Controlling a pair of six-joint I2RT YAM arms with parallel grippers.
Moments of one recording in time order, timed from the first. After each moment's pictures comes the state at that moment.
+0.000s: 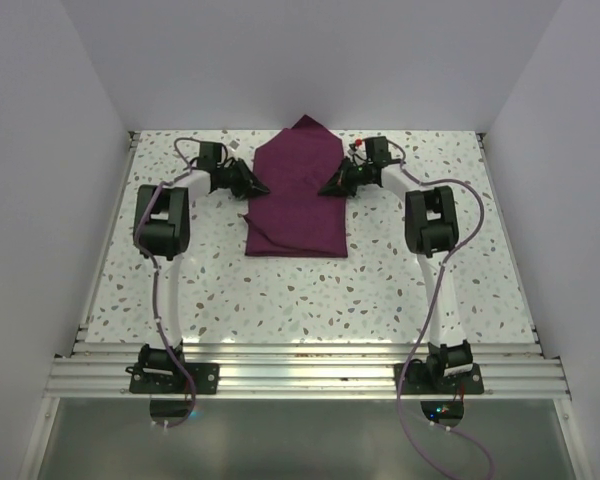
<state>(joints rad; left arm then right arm) -0.09 2.43 1.76 -0.17 0.70 -0.71 0.20 2.60 2.08 -0.36 -0.80 0.73</state>
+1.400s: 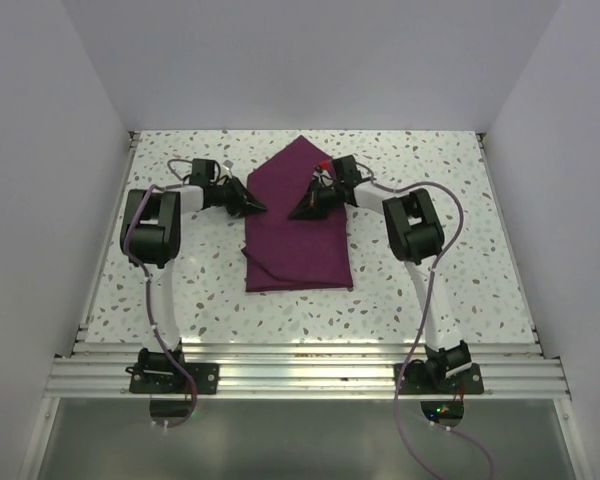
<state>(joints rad) -0.08 2.25 1.43 -0.07 0.78 -0.79 0.37 2.53 1.85 -0.19 -0.93 0.86</state>
